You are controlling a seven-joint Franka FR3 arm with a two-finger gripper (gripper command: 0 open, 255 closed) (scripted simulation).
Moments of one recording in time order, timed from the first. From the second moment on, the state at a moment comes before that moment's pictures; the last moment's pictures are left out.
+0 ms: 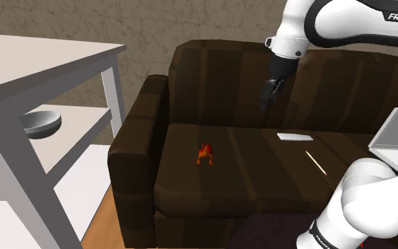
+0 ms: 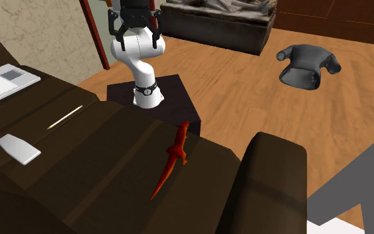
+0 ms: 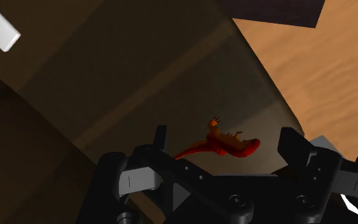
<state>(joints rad) 0.02 -0.77 0.02 -2.28 -0.07 1.61 -0.07</state>
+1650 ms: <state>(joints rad) -0.12 -0.16 0.35 -2.31 -0.17 2.19 0.73</state>
